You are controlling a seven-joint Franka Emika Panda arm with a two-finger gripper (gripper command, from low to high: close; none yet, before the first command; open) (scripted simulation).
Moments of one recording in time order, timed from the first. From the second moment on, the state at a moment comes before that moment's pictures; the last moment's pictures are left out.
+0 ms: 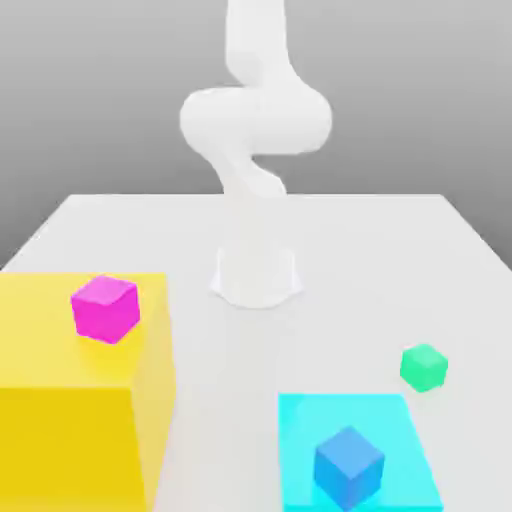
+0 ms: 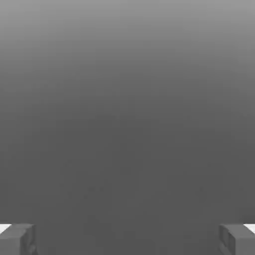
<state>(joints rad) 0.04 -0.72 0.02 -2.35 0.03 2.35 0.81</state>
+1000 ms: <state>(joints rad) 0.60 0.30 0.09 -2.76 -0.31 3.06 1.33</state>
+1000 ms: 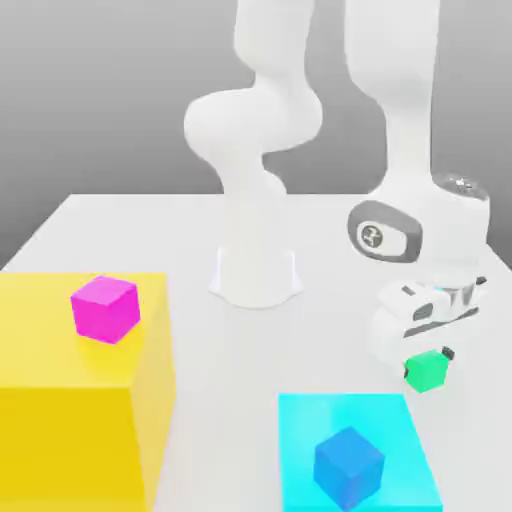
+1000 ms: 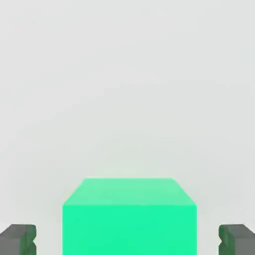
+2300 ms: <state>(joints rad) -0.08 -0.26 -0.28 -2.45 -0.08 2.20 0.44</state>
